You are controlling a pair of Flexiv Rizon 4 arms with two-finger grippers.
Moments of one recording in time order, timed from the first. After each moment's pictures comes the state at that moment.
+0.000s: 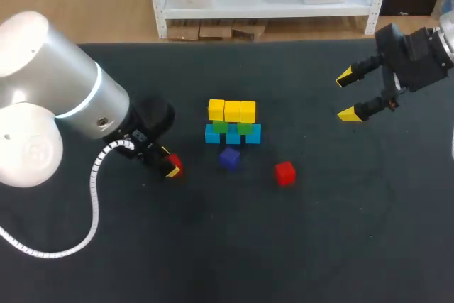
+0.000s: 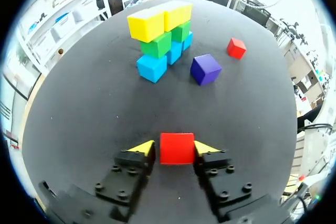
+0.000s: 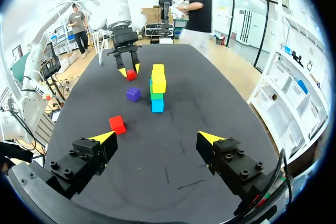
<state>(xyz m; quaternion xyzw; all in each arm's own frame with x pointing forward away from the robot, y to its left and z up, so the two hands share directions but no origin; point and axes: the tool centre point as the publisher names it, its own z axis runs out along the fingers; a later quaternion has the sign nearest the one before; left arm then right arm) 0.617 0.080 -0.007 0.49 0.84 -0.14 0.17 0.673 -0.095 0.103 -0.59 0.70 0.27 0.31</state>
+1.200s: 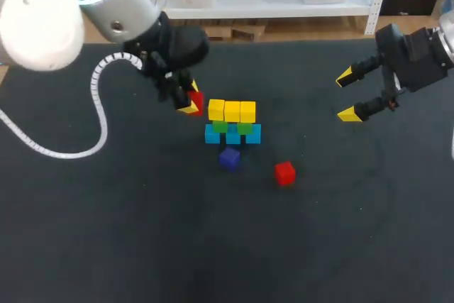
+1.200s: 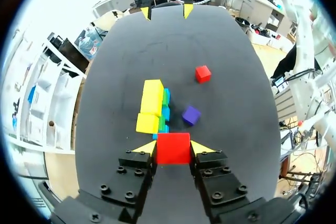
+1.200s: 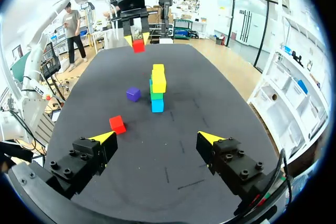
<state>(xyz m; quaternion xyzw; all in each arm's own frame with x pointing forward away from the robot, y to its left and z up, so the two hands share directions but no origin) 0.664 0.029 0.118 0.71 0.68 -0.10 0.15 0.673 -0.095 0.103 -0.59 0.70 0.27 0.31</state>
